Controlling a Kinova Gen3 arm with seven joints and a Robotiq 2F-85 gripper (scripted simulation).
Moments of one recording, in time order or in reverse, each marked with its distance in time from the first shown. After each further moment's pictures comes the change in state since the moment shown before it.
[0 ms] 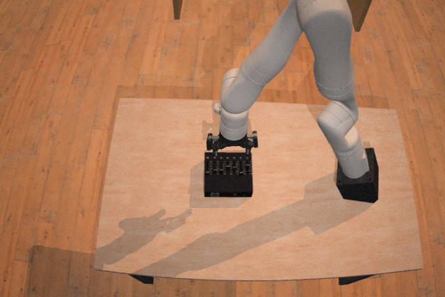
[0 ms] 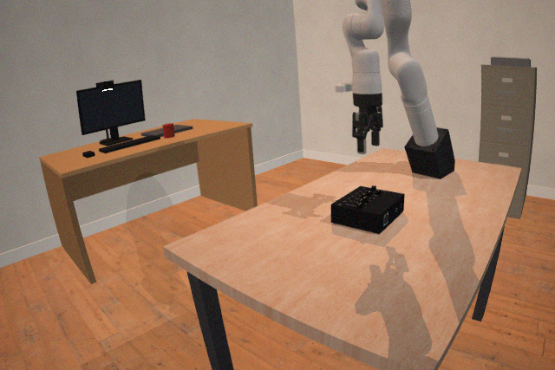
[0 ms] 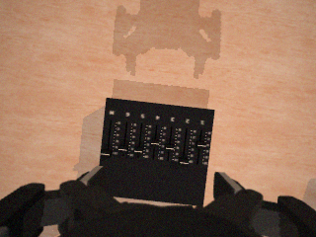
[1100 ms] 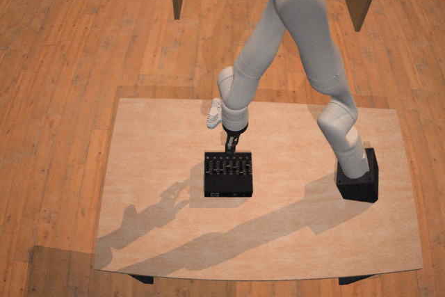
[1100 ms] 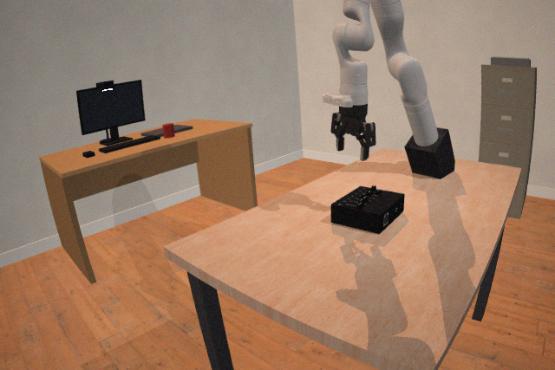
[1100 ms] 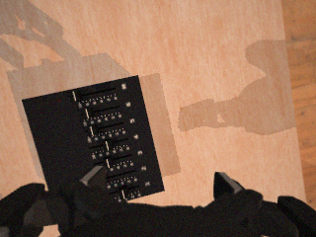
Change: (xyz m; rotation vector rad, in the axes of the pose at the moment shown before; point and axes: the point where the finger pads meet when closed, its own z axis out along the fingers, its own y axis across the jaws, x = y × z) arm 0.059 0.018 0.026 -0.112 0.046 -1.232
